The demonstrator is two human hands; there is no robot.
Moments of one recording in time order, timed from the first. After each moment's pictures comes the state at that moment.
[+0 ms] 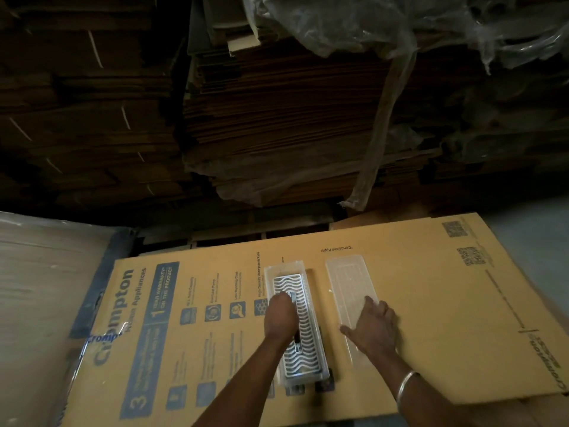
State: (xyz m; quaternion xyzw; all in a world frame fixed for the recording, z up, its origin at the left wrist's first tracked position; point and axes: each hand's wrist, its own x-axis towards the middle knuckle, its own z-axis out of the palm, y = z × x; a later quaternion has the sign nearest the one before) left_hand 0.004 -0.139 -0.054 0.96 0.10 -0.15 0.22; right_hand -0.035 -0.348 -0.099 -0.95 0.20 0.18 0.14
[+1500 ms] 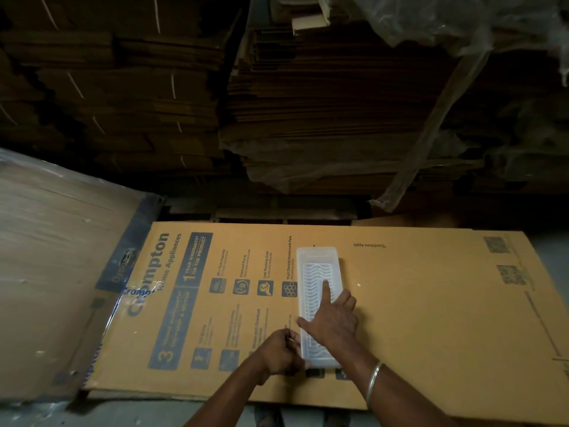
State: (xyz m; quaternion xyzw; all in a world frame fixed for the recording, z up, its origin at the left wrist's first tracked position) left_hand -0.095 -0.041 -0.058 0.68 0.20 -0.43 0.56; right_hand -0.036 -0.193 -0.040 -0.96 0.07 0.24 0.08
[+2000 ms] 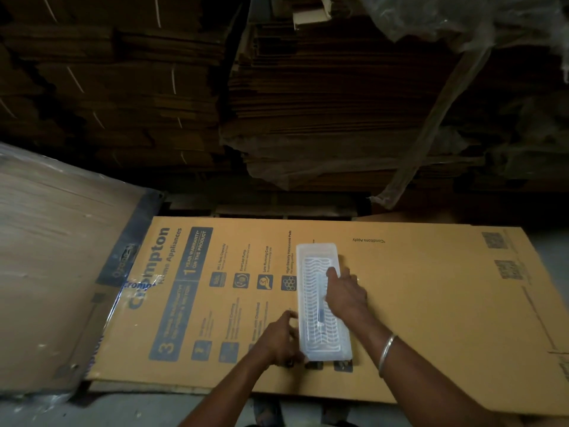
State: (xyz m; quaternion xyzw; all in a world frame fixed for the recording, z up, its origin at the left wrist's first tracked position) left_hand -0.083 -0.050 -0.048 0.82 0.10 -0.39 0.41; right_hand 0.007 -0.225 -0.027 -0.97 -0.02 0.24 0.07
